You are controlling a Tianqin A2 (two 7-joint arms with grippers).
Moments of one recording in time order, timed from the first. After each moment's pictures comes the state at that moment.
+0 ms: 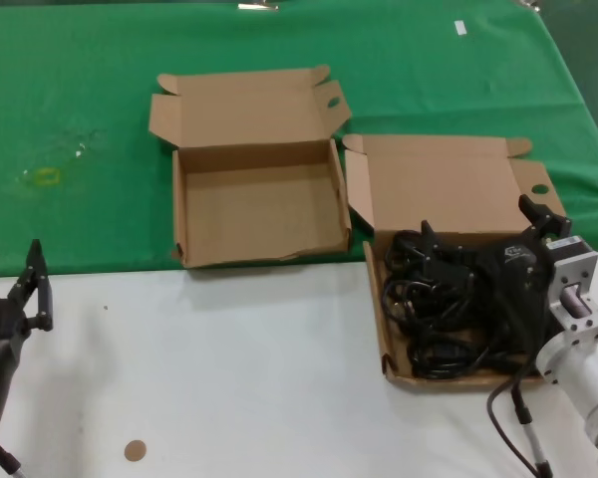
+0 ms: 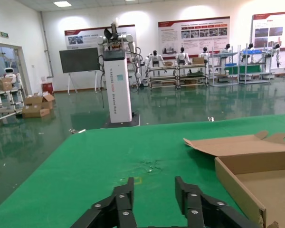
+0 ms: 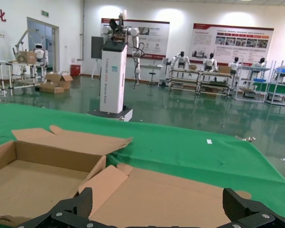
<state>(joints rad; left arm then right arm) 0.00 -0.30 1.60 -1.60 -1.80 0.00 0.00 0.05 0.29 -1.61 1.54 1.78 -0.04 -0.02</state>
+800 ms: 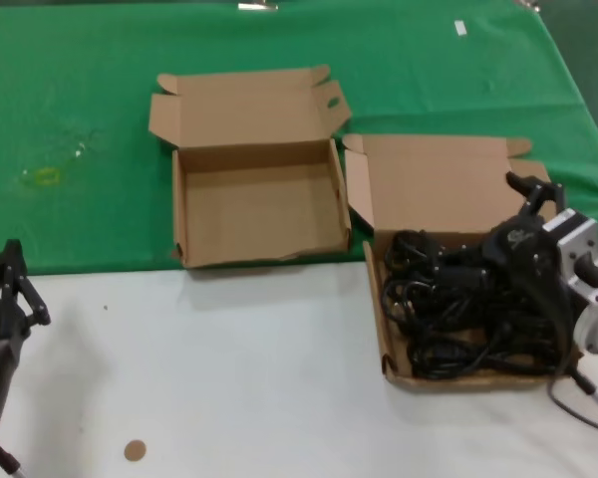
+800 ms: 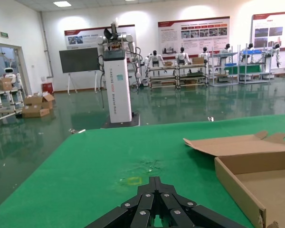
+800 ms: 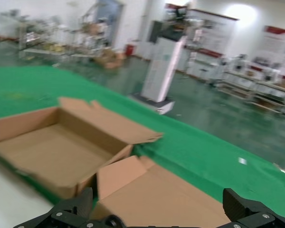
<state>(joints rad) 0.00 -0.30 1.60 -1.60 -1.80 0.00 0.00 0.19 0.73 -1.94 1.56 1.89 0.00 0.07</state>
